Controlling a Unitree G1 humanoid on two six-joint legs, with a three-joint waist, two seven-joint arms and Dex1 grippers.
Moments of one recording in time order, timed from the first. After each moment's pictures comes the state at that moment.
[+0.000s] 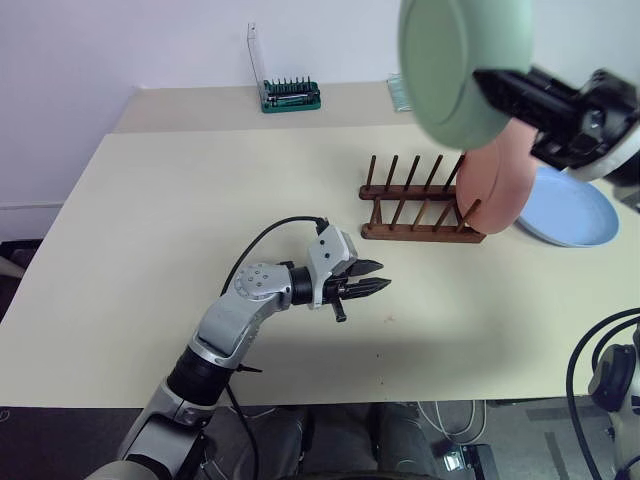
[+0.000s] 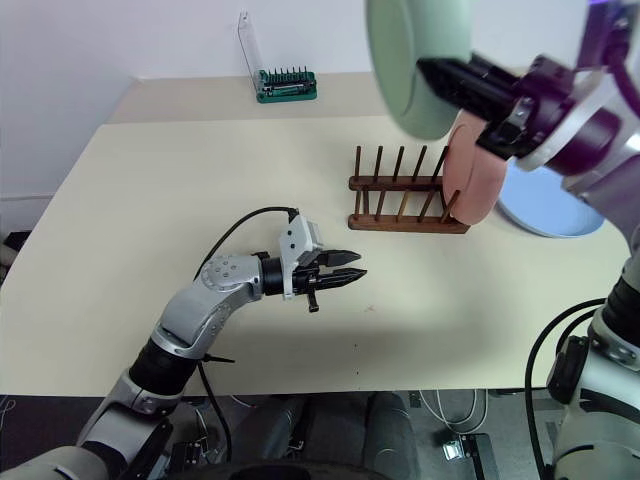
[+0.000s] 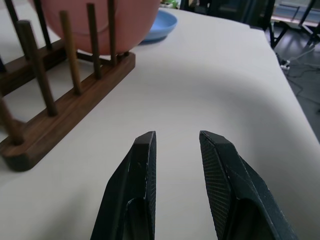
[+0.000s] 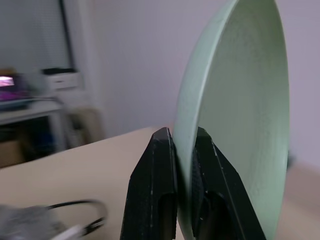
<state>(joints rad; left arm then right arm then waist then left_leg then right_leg) -0.43 0.26 -0.33 -0.19 -0.27 0.49 -0.82 -0.74 -0.78 -0.43 -0.30 1.25 1.02 0.47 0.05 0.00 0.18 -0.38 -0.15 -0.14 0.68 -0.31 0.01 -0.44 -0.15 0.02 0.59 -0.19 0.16</state>
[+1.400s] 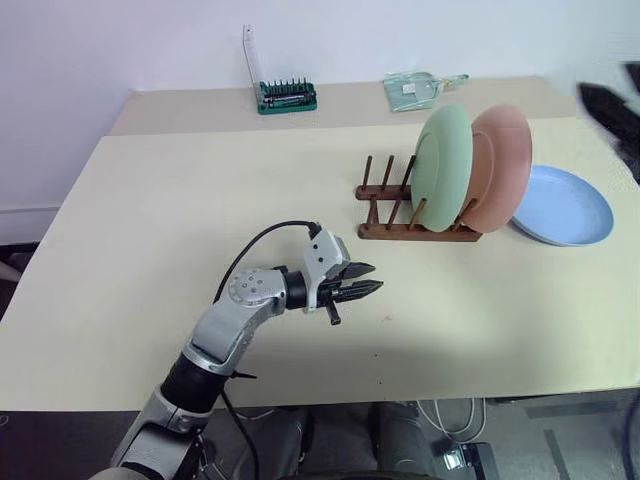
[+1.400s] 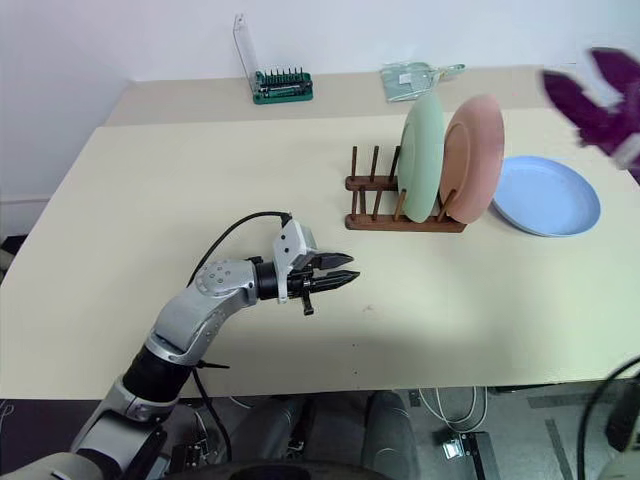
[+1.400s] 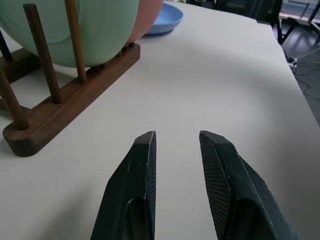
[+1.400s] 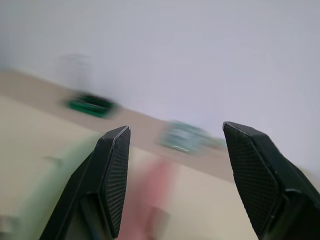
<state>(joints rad) -0.40 0.27 -0.33 -0.21 -0.27 0.50 -0.80 -0.36 -1.06 -0.58 -0.10 0.62 0.59 0.57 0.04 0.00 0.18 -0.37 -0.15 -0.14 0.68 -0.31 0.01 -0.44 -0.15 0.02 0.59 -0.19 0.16</state>
